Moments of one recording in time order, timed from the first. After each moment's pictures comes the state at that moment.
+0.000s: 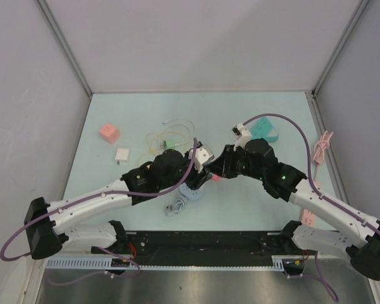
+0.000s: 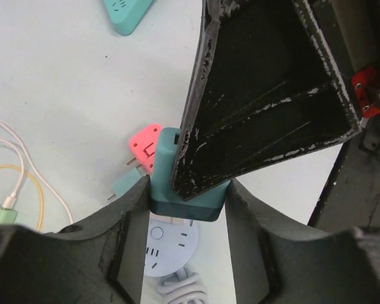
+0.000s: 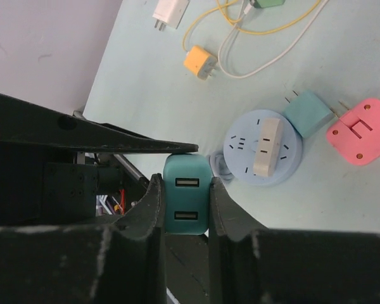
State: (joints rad) left arm -1.04 1.13 0.90 -0.15 0.00 0.03; right arm 0.80 1.02 0.87 -0.25 -0.14 0.69
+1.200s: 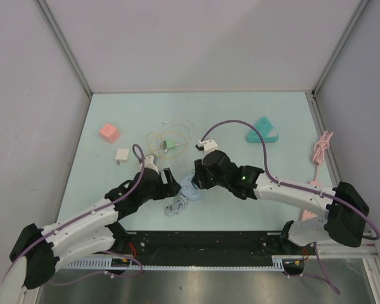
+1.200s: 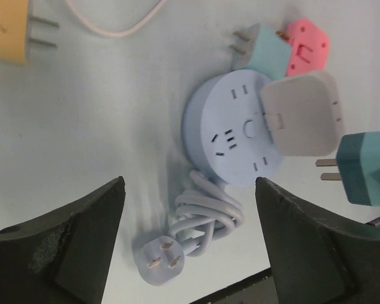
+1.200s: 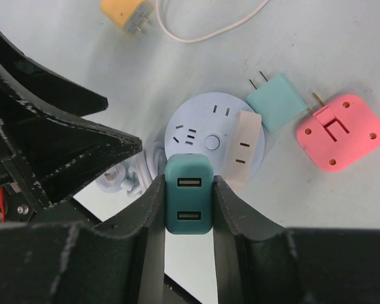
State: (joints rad) left arm -0.77 0.87 0.43 -0.25 -0.19 -0.81; right arm 1.04 1.34 0.95 -0.26 0.18 0.51
